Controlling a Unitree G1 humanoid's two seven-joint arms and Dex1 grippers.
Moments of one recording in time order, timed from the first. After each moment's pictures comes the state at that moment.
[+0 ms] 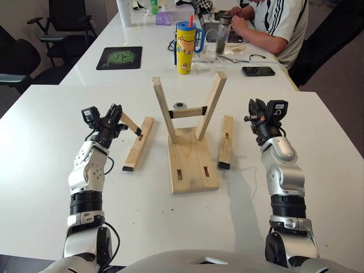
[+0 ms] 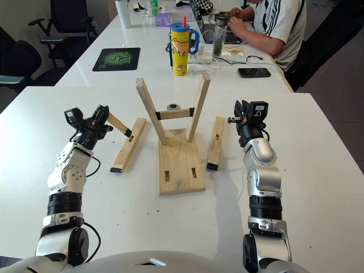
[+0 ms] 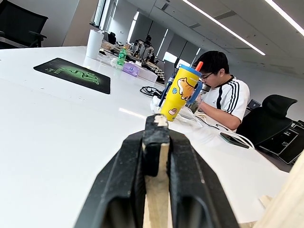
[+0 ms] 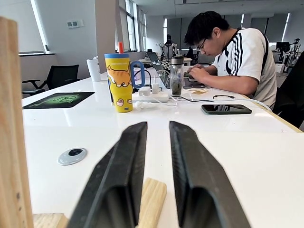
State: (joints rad) left arm -0.36 0.22 0.29 0.25 -0.56 0.21 -0.37; right arm -0.32 -0.21 -0.19 0.06 0.22 0.19 0.16
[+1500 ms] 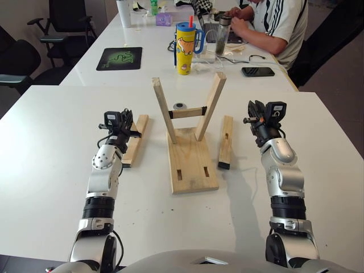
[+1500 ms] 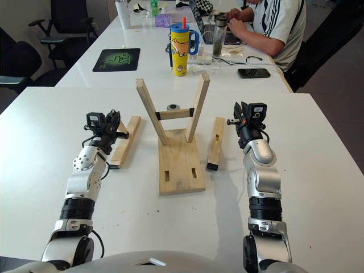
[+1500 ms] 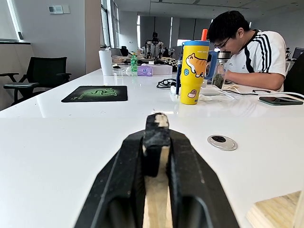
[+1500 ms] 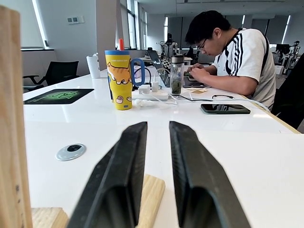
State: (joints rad) left arm -0.29 0.18 0.10 0.24 -0.18 0.03 -0.18; right arm -0.31 -0.21 -0.18 0.05 0.21 0.19 0.17
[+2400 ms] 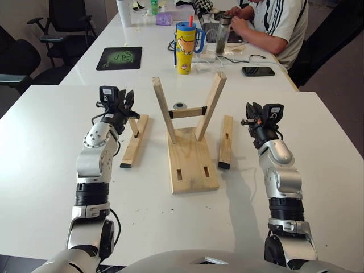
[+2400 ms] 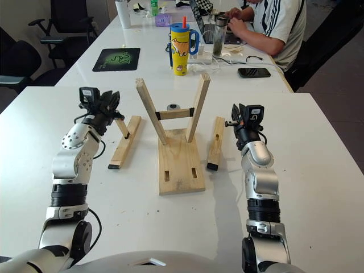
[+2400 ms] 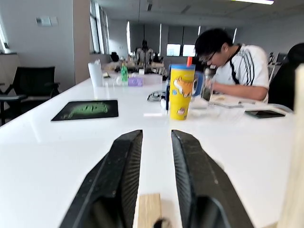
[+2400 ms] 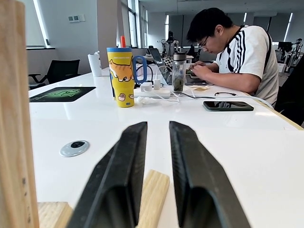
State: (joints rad) left arm -0.43 0.23 0.12 0.13 -0.20 0.38 -0.18; right arm -0.28 -0.19 -0.17 0.04 0.20 0.19 0.16
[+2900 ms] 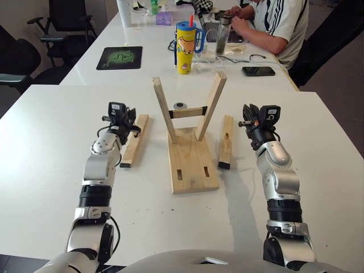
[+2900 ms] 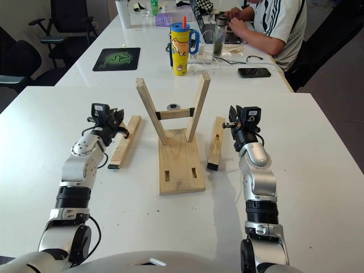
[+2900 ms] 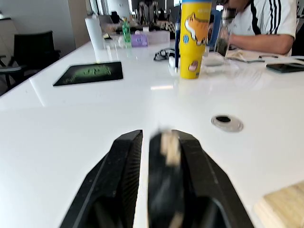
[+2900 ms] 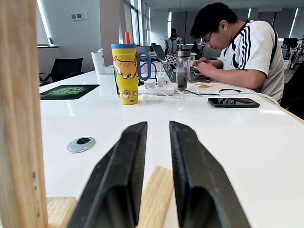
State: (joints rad) left arm -0.43 0.23 0.11 0.13 -0.15 0.30 -0.18; right arm -0.28 -0.18 -0.16 0.03 0.20 0.19 0.16
